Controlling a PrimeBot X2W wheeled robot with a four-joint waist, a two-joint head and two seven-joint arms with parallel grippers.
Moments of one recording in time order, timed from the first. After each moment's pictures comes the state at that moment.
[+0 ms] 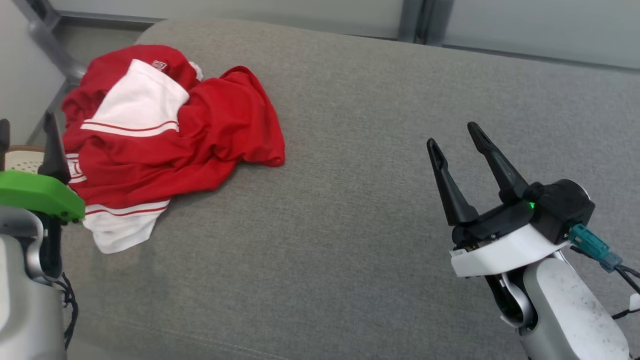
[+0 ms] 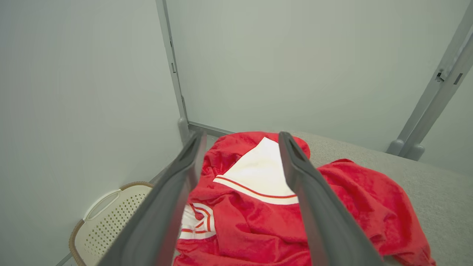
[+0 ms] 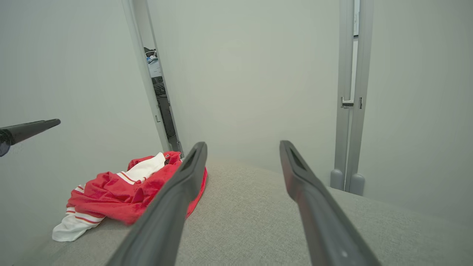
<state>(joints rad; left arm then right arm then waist) -0.50 0.27 0.13 0.41 -0.33 -0.09 -0.01 -0.27 -0.20 0.28 0.00 0.29 0.13 -0.26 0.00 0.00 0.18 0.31</state>
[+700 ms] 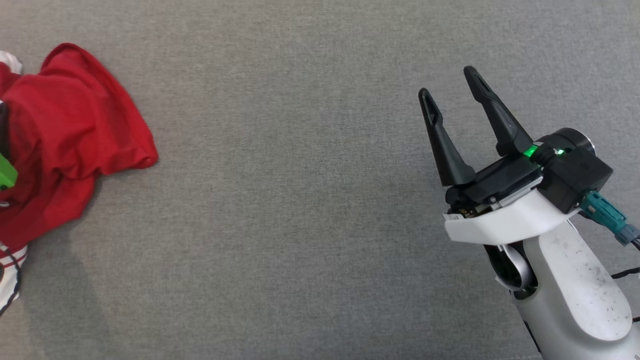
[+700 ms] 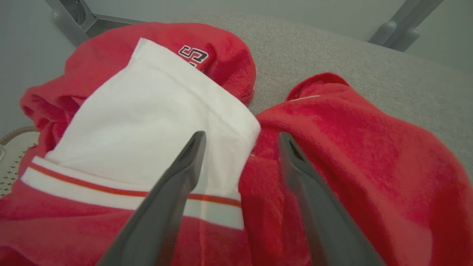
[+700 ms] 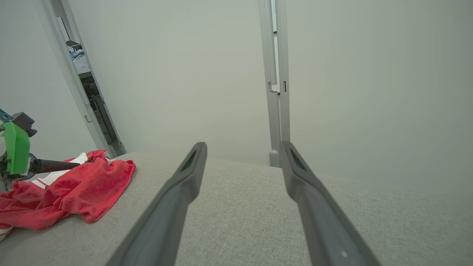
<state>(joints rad) -0.78 0.48 -0.01 0.79 -0.60 -0.13 0.24 -0.40 -0.20 0.31 -0.05 0.29 0.13 -0.26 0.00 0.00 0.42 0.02</state>
